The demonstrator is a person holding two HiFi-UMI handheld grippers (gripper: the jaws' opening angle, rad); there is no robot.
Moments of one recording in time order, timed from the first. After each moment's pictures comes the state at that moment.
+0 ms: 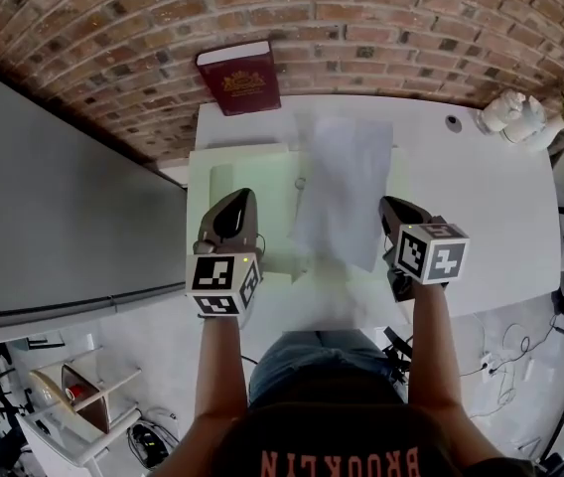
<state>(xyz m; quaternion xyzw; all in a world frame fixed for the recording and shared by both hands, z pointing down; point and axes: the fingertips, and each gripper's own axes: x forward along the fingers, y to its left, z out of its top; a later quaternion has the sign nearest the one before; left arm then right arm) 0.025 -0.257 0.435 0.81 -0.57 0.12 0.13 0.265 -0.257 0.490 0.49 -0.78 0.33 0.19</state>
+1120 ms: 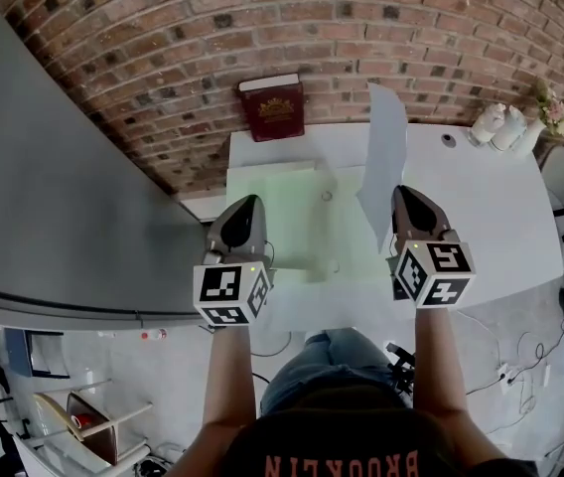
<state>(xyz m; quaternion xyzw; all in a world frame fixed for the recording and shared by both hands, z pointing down) -0.032 -0.200 0.350 0.82 -0.57 0.03 0.06 0.207 -0.206 0.342 0.58 -0.80 0.11 0.07</state>
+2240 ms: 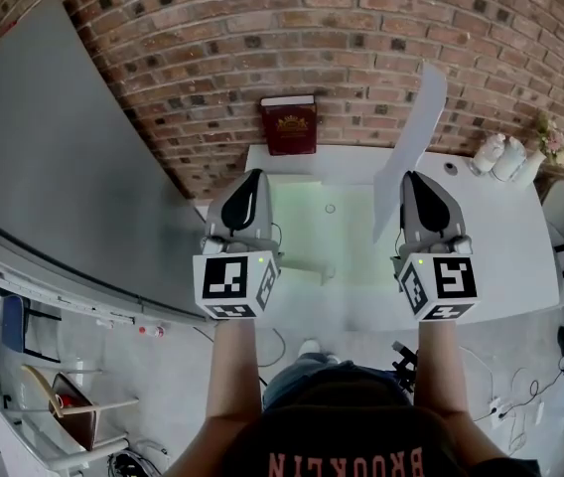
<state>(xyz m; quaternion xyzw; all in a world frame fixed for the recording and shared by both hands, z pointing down) -0.015 -0.162 0.231 0.79 -0.60 -0.03 -0.07 0.201 -0.165 0.217 0.55 -0.83 -0.08 -0.01</state>
